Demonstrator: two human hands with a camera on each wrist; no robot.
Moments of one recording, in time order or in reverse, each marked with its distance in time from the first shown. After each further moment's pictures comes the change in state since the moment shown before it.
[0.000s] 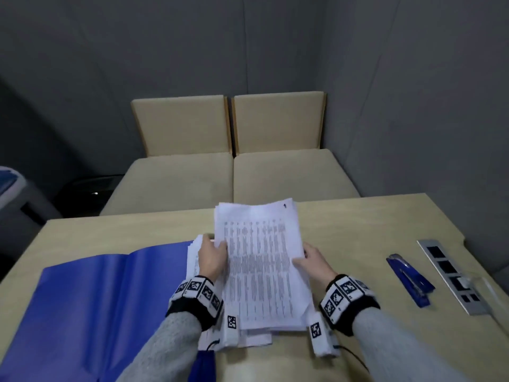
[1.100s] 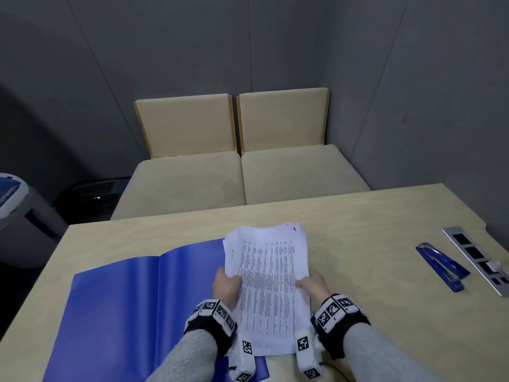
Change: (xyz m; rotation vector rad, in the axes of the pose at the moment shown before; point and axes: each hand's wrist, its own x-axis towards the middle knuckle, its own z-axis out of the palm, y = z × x) left_hand 0.017 -0.101 -0.053 -0.124 -0.214 -0.313; right_hand -0.005 0.021 0.129 0.262 0.200 0.309
